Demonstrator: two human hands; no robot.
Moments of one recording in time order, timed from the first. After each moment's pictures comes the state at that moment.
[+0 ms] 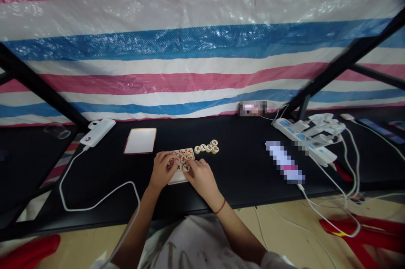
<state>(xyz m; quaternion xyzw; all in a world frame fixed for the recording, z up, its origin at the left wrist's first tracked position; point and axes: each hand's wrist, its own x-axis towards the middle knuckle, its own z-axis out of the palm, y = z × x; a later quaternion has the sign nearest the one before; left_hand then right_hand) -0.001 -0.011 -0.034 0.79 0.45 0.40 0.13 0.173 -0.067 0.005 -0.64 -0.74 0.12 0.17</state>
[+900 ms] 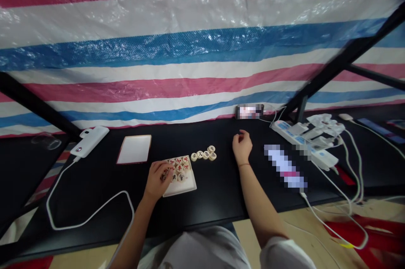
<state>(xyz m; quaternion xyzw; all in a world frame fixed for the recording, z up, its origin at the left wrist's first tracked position) -0.001 -0.008 -0.034 0.79 0.42 0.42 0.11 0.360 0.041 -0.048 -0.81 -0.40 -0.01 0.43</state>
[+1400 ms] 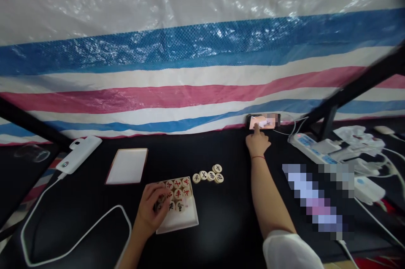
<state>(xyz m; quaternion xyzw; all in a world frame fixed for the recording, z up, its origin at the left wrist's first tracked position) -0.001 -0.008 -0.028 0.80 0.43 0.40 0.14 0.424 0.126 -0.051 -0.90 -0.38 -0.04 0.20</state>
